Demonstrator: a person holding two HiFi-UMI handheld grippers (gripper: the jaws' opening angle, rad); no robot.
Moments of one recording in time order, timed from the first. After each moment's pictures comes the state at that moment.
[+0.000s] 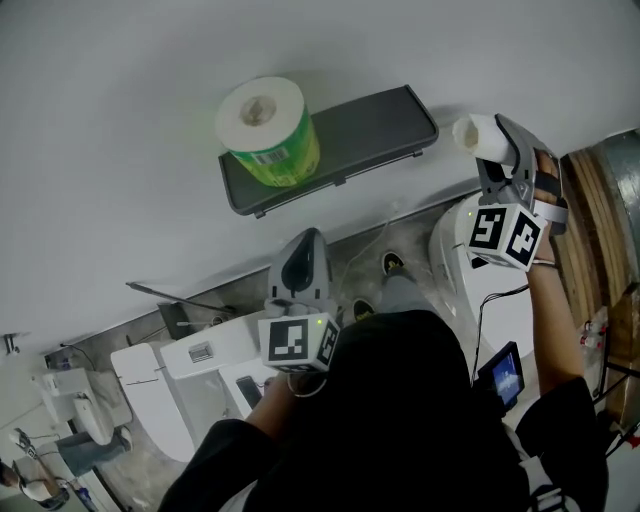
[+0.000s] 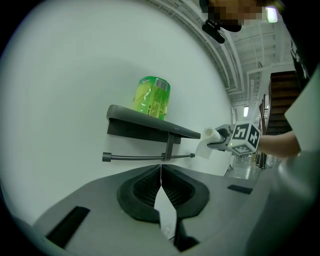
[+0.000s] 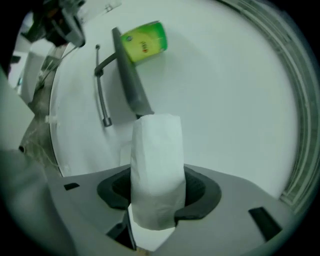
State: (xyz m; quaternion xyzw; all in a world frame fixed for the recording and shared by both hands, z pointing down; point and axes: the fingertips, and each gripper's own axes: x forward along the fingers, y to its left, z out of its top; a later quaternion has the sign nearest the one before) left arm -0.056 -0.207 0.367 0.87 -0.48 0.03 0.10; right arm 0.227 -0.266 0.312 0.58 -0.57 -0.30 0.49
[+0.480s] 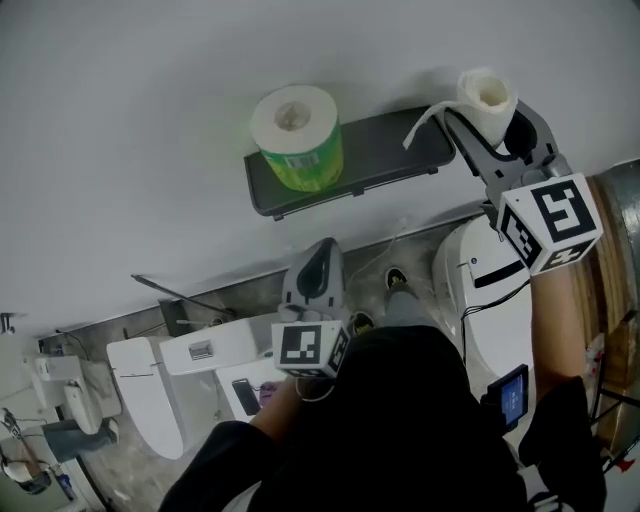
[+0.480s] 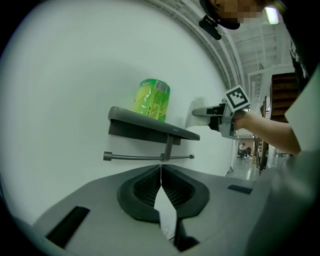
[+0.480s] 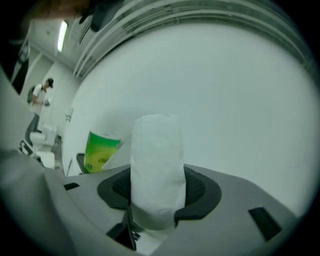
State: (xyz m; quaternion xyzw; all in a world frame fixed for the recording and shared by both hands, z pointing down) left arm -0.055 -0.203 0.366 0.87 -0.48 0.02 0.10; right arm 0.134 -0.288 0.197 0.54 -0.83 -0.10 0.11
